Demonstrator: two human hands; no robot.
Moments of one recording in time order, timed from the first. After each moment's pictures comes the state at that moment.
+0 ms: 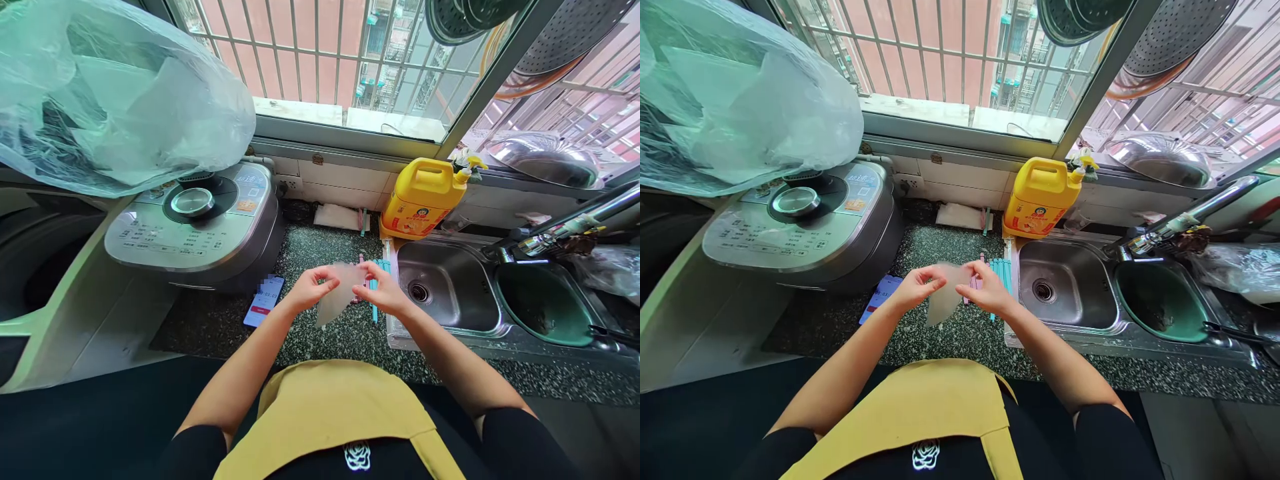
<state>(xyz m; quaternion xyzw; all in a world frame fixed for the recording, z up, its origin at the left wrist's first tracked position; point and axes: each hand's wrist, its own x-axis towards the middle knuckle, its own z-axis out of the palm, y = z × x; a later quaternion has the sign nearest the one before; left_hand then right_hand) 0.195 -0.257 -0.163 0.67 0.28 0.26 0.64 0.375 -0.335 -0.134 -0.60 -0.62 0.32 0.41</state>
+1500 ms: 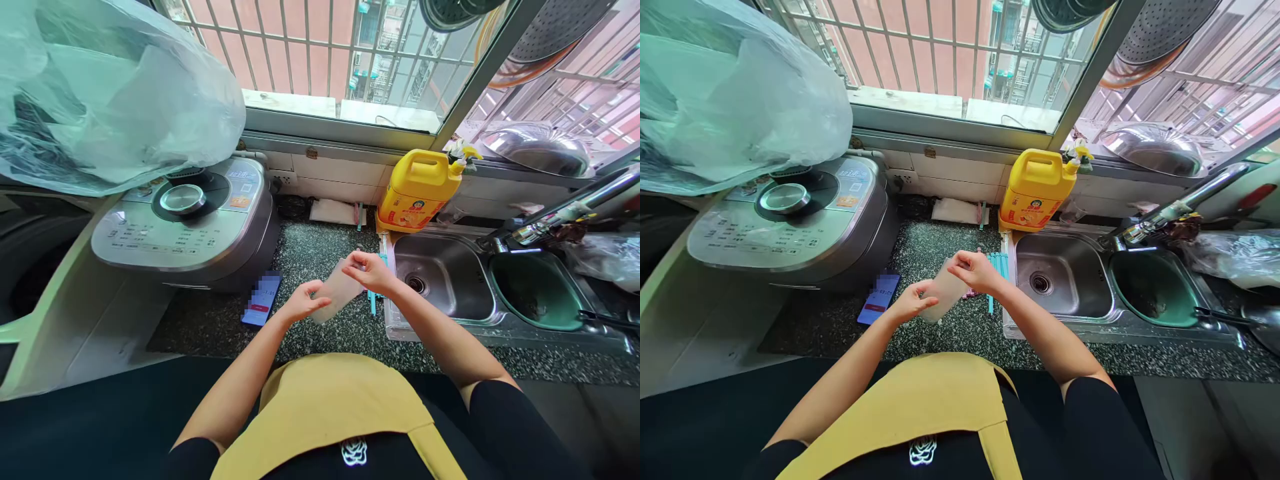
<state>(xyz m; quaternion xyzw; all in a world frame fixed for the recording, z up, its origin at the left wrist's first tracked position) 0.171 -0.268 -0.215 0.67 0.31 0.21 0.65 0.369 -0.311 -0.135 -0.57 -0.64 0.35 0.37</state>
